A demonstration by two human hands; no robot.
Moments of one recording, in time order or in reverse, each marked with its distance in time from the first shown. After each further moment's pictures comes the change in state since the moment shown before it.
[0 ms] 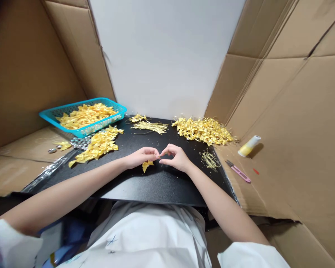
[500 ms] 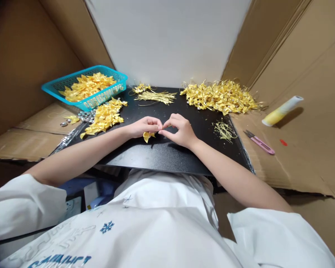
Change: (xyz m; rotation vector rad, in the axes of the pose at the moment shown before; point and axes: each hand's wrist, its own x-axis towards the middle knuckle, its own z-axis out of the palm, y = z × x) left_hand 0.000 -0.004 -0.016 -0.035 -0.091 -0.038; right_hand -0.007 -0.012 0.017 -0.276 0.168 -0.267
